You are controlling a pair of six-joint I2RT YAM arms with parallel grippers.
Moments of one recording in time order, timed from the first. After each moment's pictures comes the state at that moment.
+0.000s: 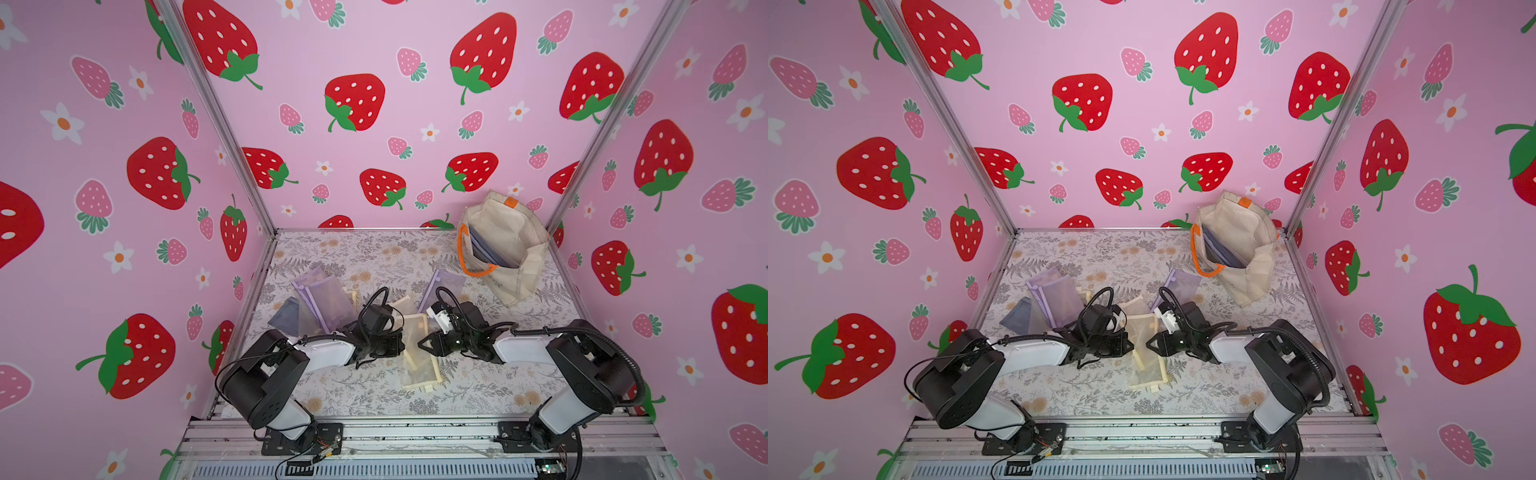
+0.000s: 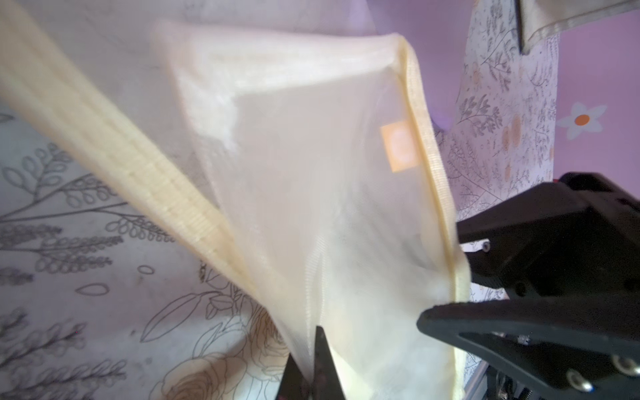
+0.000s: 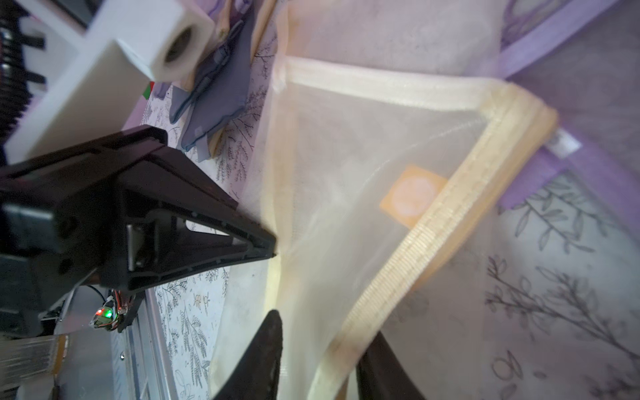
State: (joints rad) left arm -0.66 1.55 0.61 0.03 0.33 -0.66; right arm 0.76 1.61 0.57 0.31 -0.54 0.40
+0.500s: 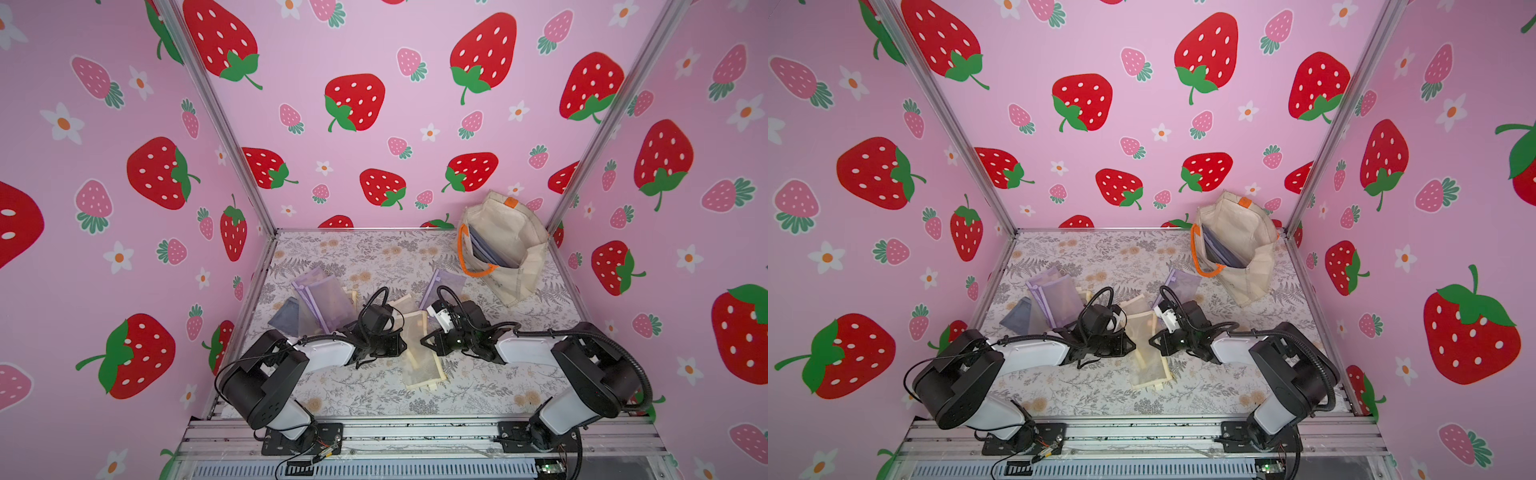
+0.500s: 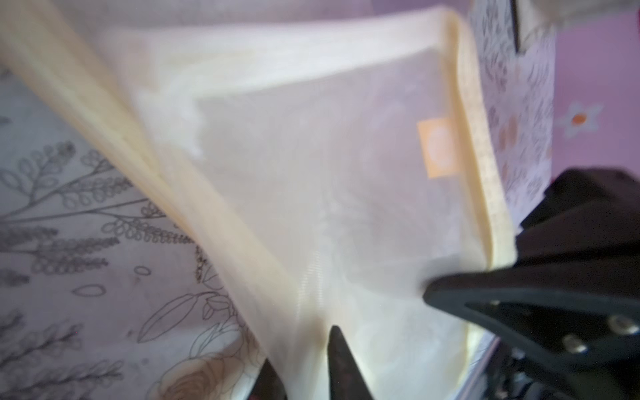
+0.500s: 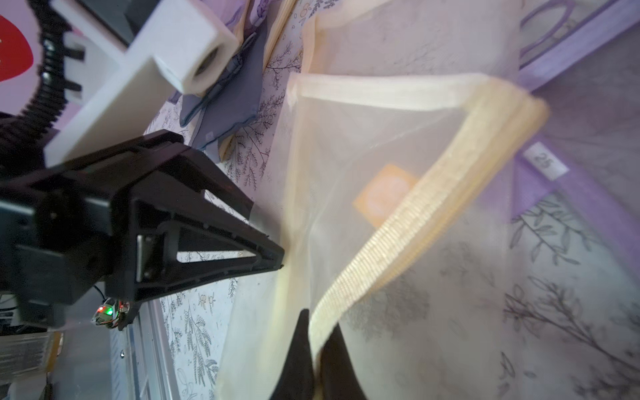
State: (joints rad) left arm -0.66 1.53 0.61 0.01 0.33 -0.67; right arm 0.76 1.55 0.57 0.25 -0.53 0.36
